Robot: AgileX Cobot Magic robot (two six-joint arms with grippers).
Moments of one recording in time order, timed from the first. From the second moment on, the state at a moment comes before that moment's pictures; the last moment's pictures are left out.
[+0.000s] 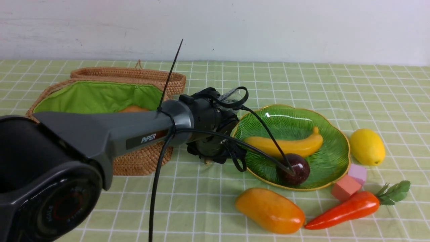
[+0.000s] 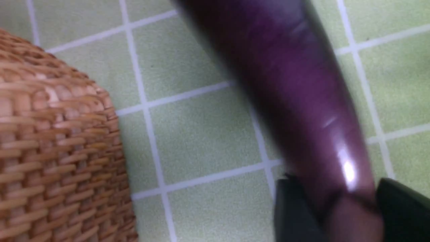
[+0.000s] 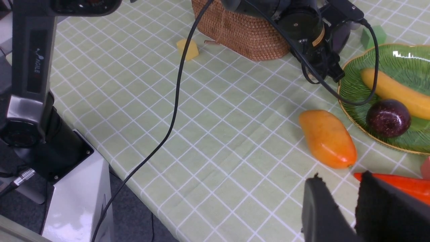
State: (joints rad) right arm 0.46 0.49 -1.14 0.39 1.27 -0.17; left arm -0.63 2.21 -1.67 0.45 0.67 -0.66
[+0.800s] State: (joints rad) right arm 0.46 0.49 -1.14 0.39 1.27 -0.17; left arm -0.63 2.10 -1.67 0.45 0.69 -0.64
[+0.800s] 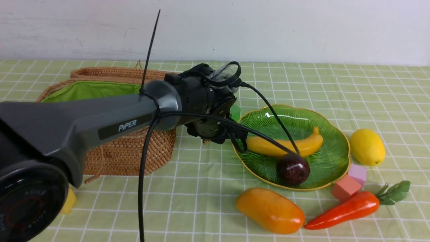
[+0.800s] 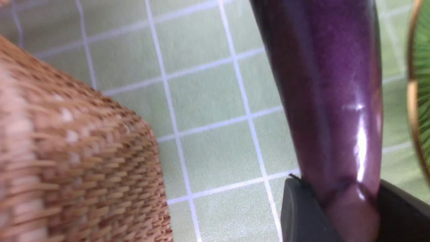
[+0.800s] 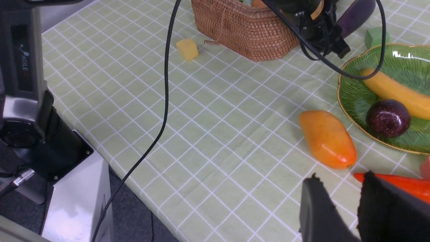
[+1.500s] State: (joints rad) right arm 0.46 0.49 -1.14 0.28 1.19 -0.15; left arm -0.63 1.93 -1.67 0.24 0.72 -0.40
